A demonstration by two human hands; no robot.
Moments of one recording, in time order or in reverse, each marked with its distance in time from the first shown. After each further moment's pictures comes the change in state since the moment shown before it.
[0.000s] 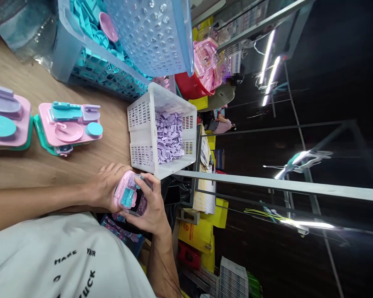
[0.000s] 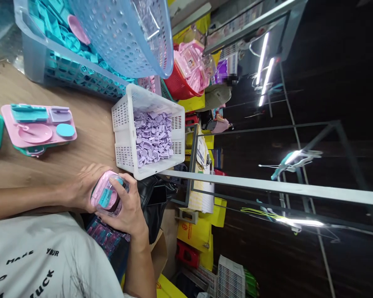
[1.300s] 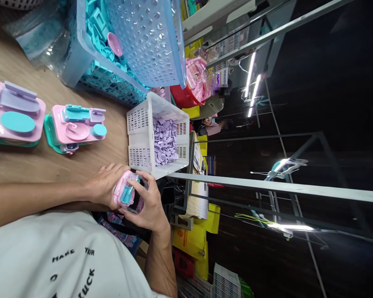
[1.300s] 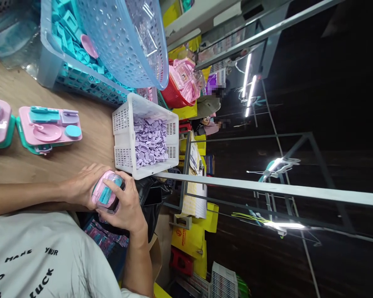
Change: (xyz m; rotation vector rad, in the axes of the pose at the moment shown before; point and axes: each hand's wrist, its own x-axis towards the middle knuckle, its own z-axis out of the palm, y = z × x) left_hand -0.002 0.010 -0.007 0.044 -0.040 -0.061; right_hand 0.010 -0.008 -0.006 -0.112 -0.064 -0.084
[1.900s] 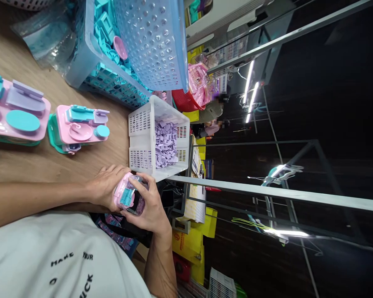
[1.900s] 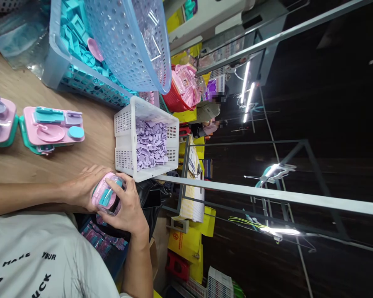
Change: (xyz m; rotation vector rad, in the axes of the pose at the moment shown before) left_hand 0.000 -0.002 0.002 -0.025 0.003 0.006; right_hand 0.002 0.002 -0.005 0.054 -0.067 0.028
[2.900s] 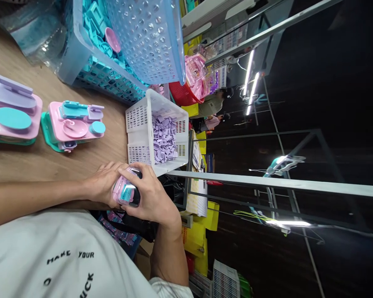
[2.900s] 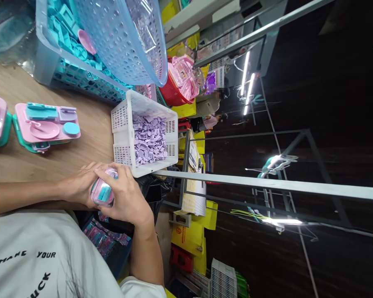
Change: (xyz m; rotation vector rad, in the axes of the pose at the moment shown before) left_hand 0.000 -0.008 0.007 -0.056 0.050 0.044; right_hand 0.034 -0.020 -0.026 -0.135 -0.247 0.015
